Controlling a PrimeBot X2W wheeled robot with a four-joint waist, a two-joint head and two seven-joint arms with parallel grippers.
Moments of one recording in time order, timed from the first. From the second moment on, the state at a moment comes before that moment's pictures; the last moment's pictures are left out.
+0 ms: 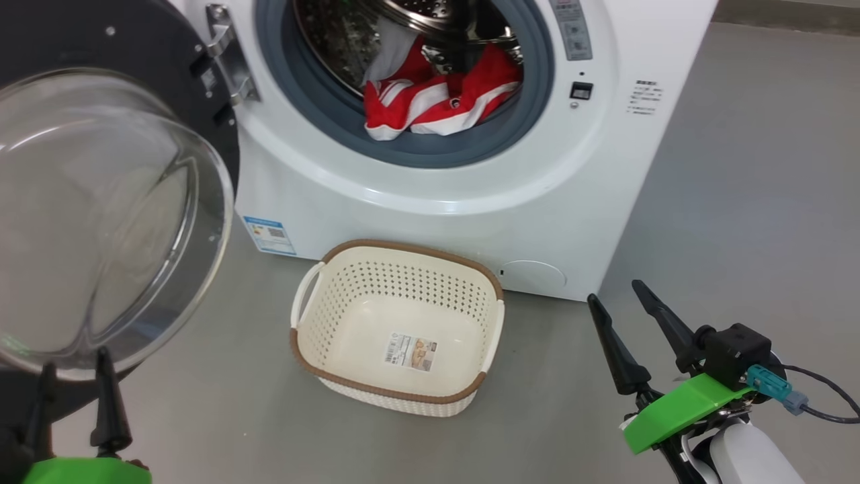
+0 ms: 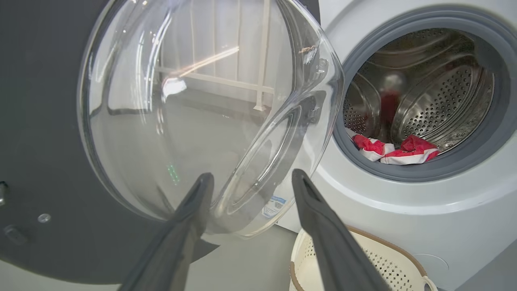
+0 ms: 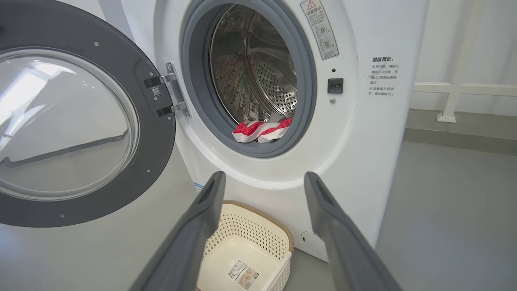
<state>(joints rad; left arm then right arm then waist) -0.12 0.12 0.20 0.33 -0.32 -0.13 -0.25 -0.22 -0.17 0.19 0.28 0.32 0.13 -0.25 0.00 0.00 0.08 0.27</state>
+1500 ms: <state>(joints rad) 0.02 0.15 0.00 0.18 -0.40 -0.13 -0.25 -0.13 -0.16 0.07 0.22 0.32 0.13 -0.25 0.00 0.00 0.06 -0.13</state>
